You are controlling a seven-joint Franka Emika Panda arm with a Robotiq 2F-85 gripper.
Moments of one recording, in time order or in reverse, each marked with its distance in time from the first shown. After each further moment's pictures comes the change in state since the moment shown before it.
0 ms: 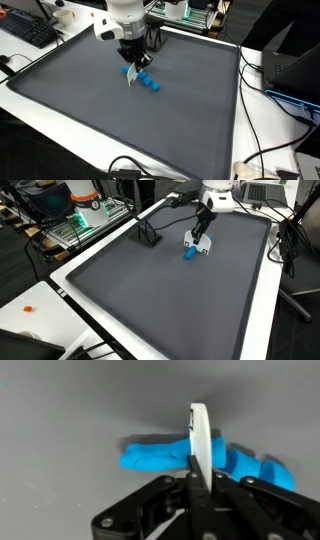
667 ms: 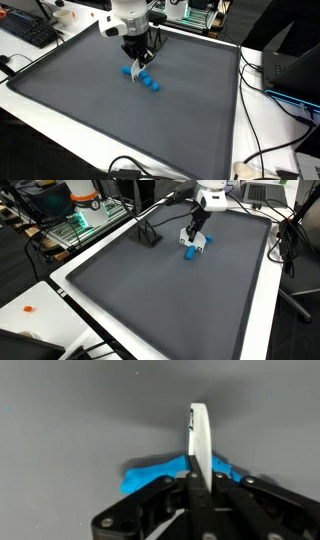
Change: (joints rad) arm -0.007 -0.046 0.010 -0.069 0.018 -0.001 0.000
